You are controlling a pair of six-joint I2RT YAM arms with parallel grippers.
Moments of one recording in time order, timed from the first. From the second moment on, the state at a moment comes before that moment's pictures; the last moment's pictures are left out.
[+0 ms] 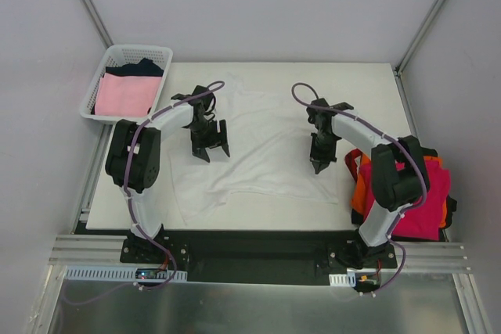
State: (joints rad) left arm -0.32 1.90 1.34 -0.87 0.33 -0.49; right arm 0.38 1.76 1.26 -1.05 0.01 0.55
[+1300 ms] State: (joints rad) left arm -0.31 1.87 1.23 -0.87 0.31 -0.44; right arm 0.55 1.70 0.95 -1.01 0.06 0.65
